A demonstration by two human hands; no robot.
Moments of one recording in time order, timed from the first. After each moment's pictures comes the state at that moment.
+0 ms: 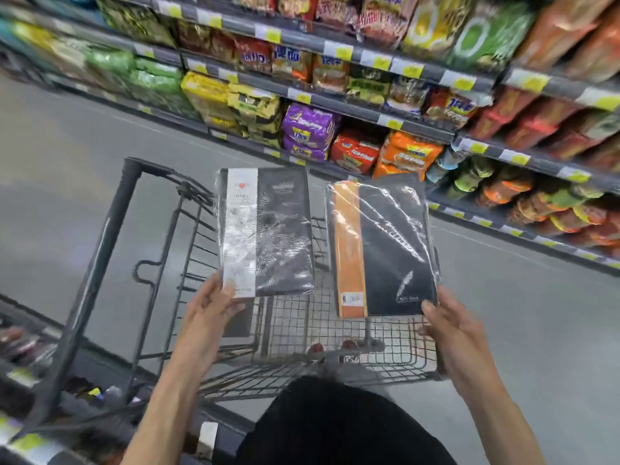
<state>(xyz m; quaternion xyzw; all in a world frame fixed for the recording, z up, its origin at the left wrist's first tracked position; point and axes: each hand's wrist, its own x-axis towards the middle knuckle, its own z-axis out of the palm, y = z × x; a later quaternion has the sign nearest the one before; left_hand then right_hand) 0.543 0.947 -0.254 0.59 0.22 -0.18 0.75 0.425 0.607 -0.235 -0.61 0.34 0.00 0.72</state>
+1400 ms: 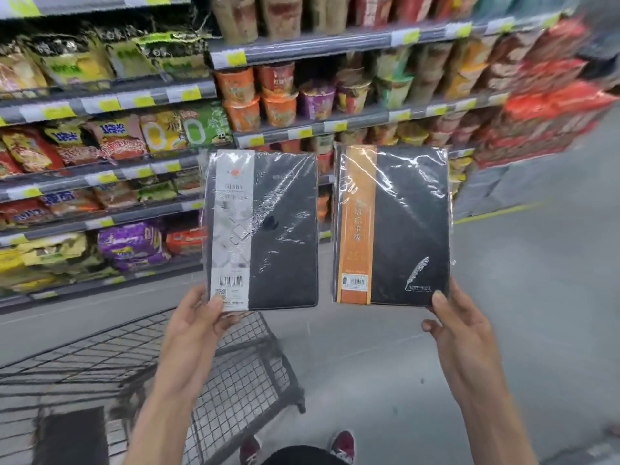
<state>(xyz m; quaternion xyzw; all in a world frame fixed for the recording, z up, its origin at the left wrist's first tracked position) 0.426 0.603 -0.154 0.56 -0.08 -0.32 0.76 0.172 0.398 -0.145 -0.42 0.41 -0.40 0.71</state>
